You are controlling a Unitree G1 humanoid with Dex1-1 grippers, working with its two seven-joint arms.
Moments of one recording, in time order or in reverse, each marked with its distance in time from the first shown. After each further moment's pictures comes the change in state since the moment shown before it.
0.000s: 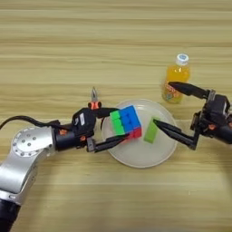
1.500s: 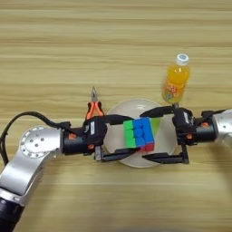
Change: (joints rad) left arm -0.016 0.005 -0.075 -0.061 0.008 -0.011 -0.051; right arm -0.186 -0.017 0.182 0.136 -0.182 0.147 0.273
